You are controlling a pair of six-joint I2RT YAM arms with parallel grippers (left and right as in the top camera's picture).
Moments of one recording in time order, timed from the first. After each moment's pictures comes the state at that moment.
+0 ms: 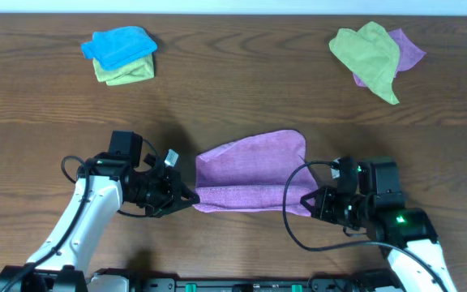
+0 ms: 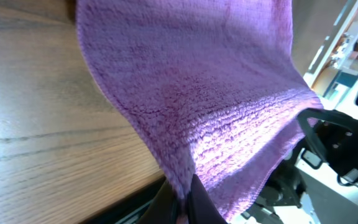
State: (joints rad) left arm -0.08 1.35 0.71 -0.87 0.86 -0.35; right arm 0.14 0.91 0.55 -0.74 -0.54 0.49
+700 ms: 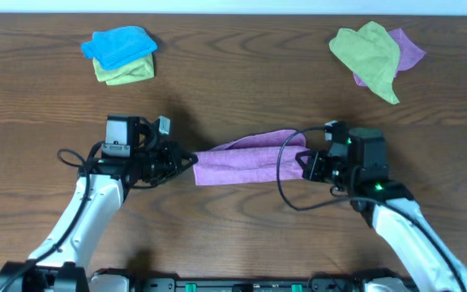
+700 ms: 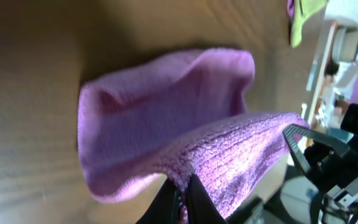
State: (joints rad) left arm -0.09 1.37 0.71 -0.38 0.74 -0.59; right arm 0.15 1.26 0.55 -0.15 -0.46 0.46
